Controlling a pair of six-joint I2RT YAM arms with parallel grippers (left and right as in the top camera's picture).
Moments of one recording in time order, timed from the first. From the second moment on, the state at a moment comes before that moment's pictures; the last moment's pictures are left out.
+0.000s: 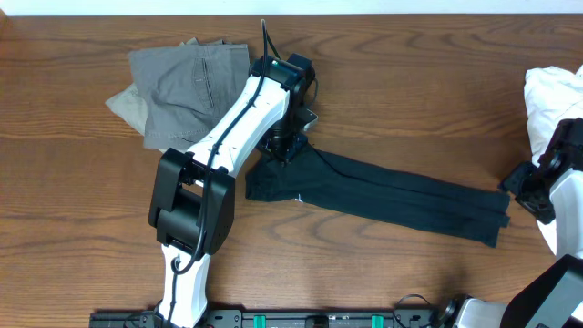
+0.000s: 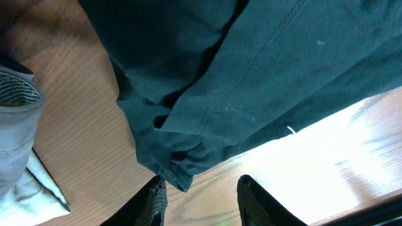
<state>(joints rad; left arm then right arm) -0.48 2.12 1.82 -1.41 0.05 0.20 -0.49 1.49 1.00 -0.84 0.16 0.35</state>
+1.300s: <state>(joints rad) -0.30 1.69 1.90 -1.33 0.04 0.01 -0.70 1.50 0.84 -0.81 -0.21 0.24</state>
